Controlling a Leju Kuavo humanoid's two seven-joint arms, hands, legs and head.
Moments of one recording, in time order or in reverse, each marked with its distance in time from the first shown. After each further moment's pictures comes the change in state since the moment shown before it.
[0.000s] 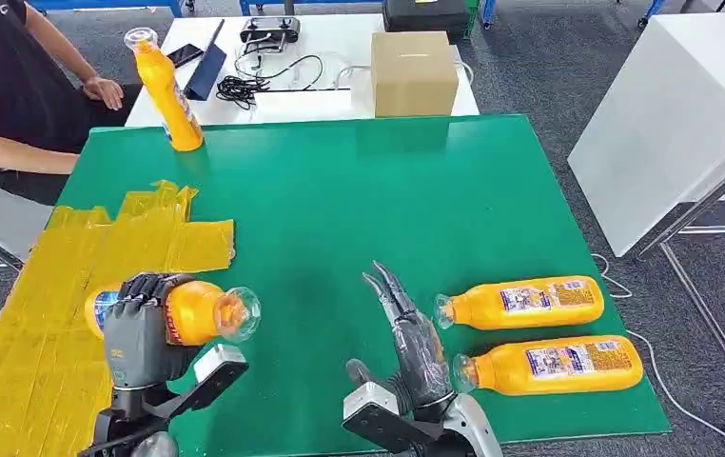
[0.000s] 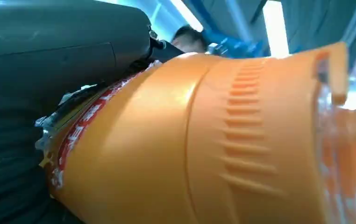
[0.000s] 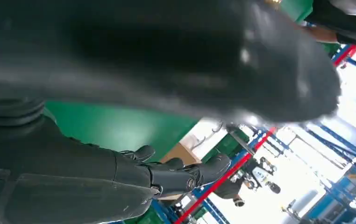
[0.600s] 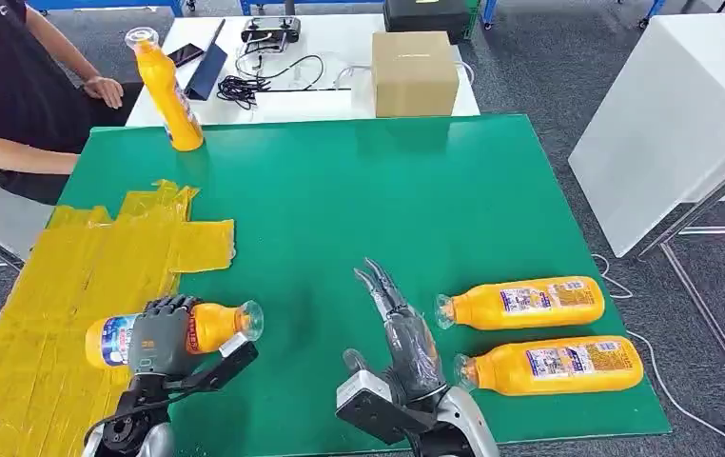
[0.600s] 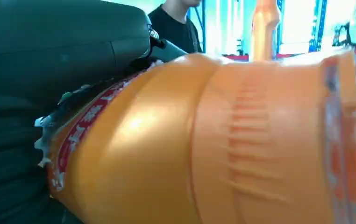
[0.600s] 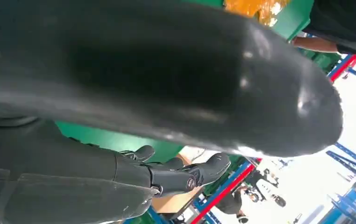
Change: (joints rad) left arm -0.132 0.108 -0.011 0.354 -0.123 -0.139 0.183; right arm -0.019 0.027 0.002 -0.006 -0.018 0.060 0.035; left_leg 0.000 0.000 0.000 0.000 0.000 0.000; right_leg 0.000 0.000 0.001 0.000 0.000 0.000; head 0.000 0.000
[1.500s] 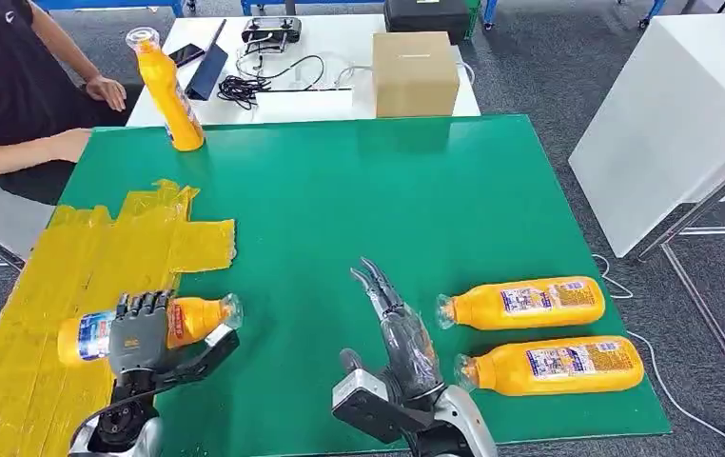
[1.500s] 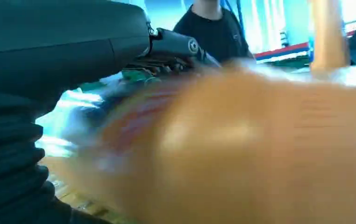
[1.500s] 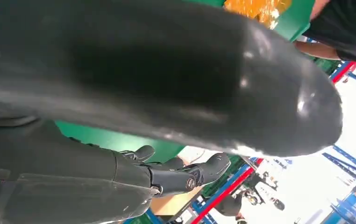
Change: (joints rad) left arm -0.040 0.026 0.051 0.095 -0.161 -0.017 0.180; right arm -0.003 0.005 0.002 0.000 0.012 0.013 0.011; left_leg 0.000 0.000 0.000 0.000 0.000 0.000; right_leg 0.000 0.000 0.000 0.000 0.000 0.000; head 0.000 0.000
